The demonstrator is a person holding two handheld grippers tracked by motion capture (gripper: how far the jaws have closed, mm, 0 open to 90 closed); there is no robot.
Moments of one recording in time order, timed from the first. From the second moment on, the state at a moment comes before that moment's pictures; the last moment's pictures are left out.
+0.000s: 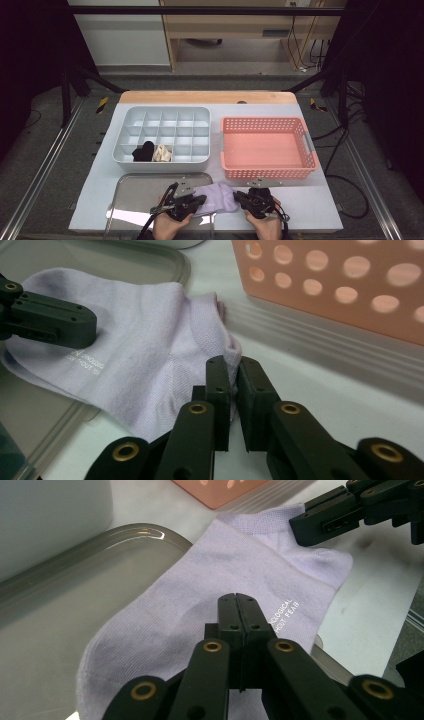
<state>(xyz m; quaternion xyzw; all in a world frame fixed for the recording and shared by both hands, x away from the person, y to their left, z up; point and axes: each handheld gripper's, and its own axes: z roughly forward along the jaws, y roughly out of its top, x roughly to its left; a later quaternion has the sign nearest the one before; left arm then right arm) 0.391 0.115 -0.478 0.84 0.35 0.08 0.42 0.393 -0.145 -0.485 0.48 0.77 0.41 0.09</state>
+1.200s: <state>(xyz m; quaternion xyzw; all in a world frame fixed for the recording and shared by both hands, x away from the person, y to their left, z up) 0.385 0.176 -0.447 0.80 0.40 0.12 0.44 0.373 -0.133 -0.442 0.40 0.78 0.46 0.12</state>
